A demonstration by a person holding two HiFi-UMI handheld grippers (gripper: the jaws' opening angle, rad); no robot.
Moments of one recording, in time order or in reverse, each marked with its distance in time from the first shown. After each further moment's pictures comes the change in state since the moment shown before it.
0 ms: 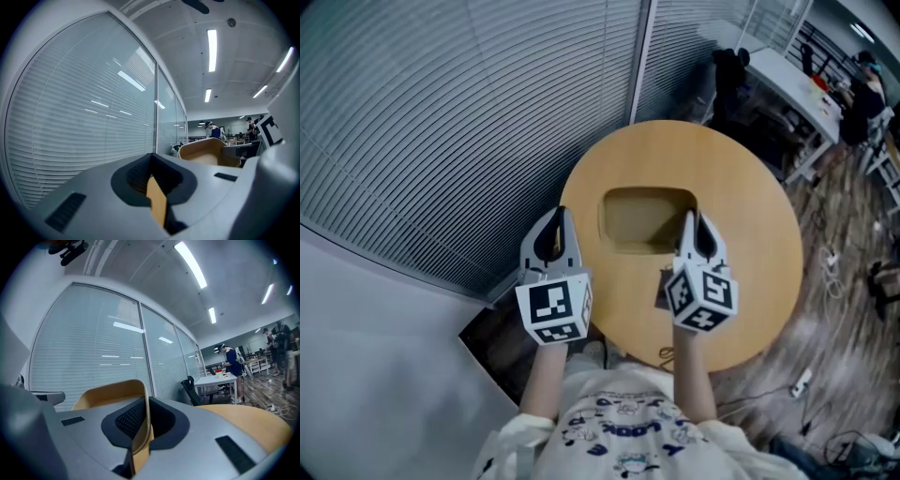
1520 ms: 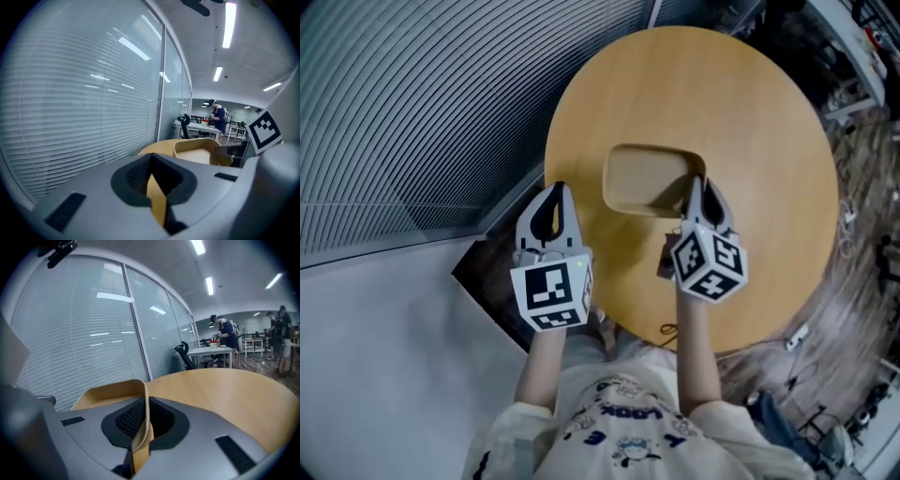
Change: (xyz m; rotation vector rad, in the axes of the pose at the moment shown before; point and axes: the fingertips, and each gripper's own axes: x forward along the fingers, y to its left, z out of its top) left arm 0.058 0.010 -0.194 -0.054 0.330 0.014; right arm 0.085 -0.041 -0.201 0.068 0.338 -0.060
